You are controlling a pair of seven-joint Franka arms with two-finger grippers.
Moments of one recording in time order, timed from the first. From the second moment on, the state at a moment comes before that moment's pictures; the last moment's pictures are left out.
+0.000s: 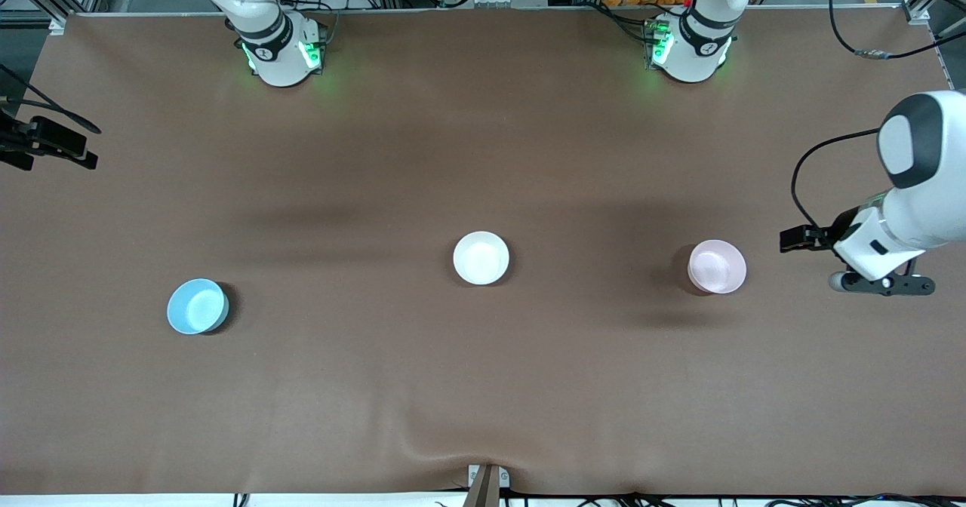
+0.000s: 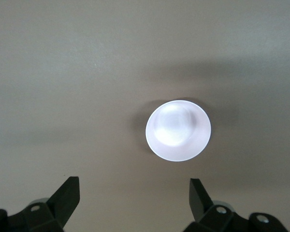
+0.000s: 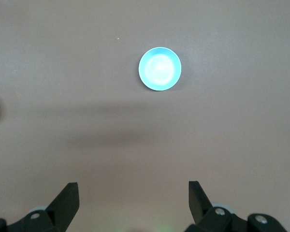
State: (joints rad) left arm 0.05 0.27 -0.02 -1.77 0.02 1.93 0.09; right arm -0.10 0.01 -0.02 -1.56 0.04 1.50 -0.11
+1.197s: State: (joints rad) left arm 0.05 0.42 -0.03 -2.07 0.02 2.43 0.14; right arm -0.10 0.01 -0.02 -1.56 0.04 1.49 -0.11
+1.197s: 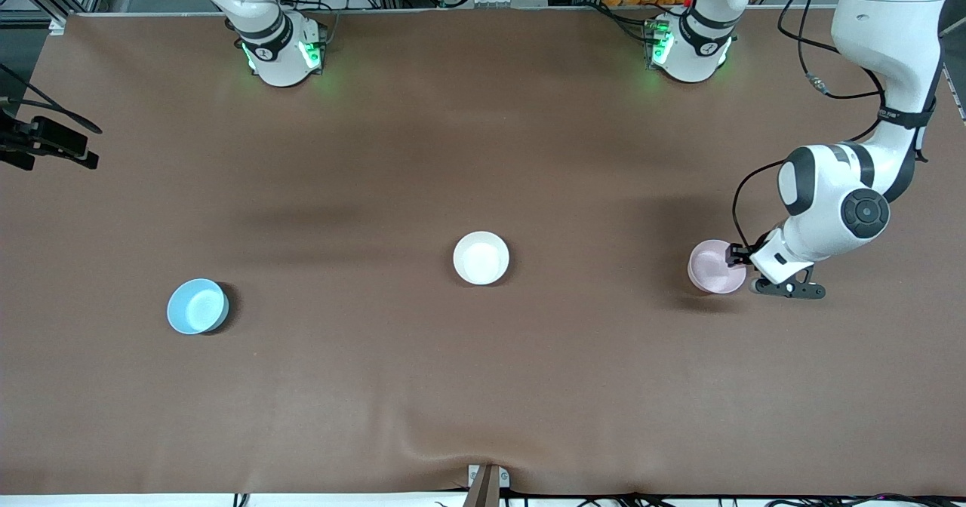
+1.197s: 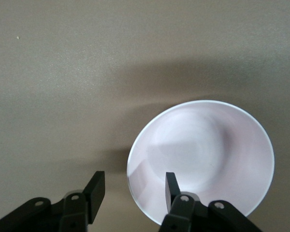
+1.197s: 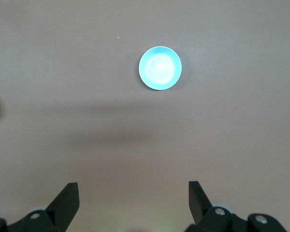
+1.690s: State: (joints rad) left arm 0.06 0.43 -0.03 -2.07 0.02 2.45 0.14; right arm -0.10 0.01 -0.02 -1.57 0.04 1.49 -0.11
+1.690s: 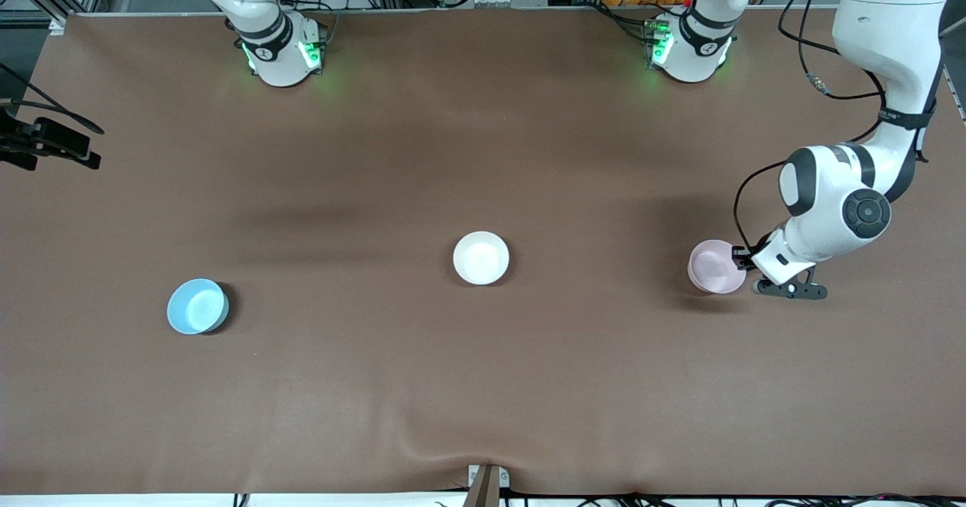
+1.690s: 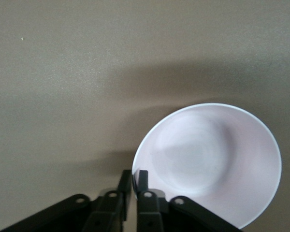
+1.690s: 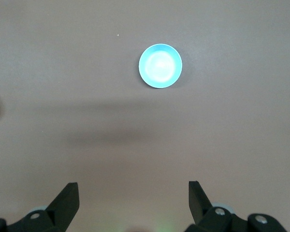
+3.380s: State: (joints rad) left arm -0.29 0.50 -0.34 -1.64 -0.09 2.17 -0.69; right arm -0.11 0.01 -0.02 -1.59 0.04 1.51 -0.11
